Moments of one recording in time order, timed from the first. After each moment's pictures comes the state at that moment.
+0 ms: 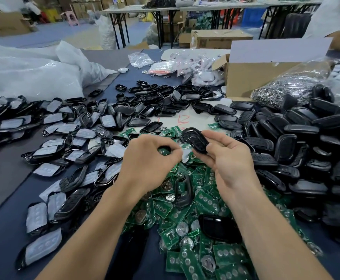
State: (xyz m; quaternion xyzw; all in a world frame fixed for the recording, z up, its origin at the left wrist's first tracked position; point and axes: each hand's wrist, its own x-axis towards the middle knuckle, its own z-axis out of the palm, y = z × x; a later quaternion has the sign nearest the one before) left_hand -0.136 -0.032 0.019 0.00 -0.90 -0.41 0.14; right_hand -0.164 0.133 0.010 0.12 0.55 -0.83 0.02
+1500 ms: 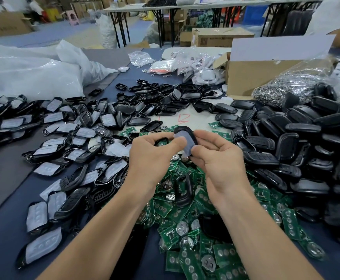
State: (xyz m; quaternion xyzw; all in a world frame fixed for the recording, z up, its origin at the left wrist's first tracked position) left_hand -0.147 -0.014 0.010 0.13 -0.74 -0.65 0.15; right_hand -0.150 0.119 0.013 0.08 0.55 -0.83 0.02
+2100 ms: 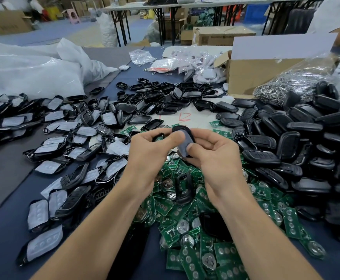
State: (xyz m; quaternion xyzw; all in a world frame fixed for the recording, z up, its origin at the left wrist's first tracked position) left_hand -0.149 -0.023 0.008 0.08 -0.69 -0.71 0.11; right_hand -0.151 0.115 0.008 0.00 0.63 -0.78 0.01
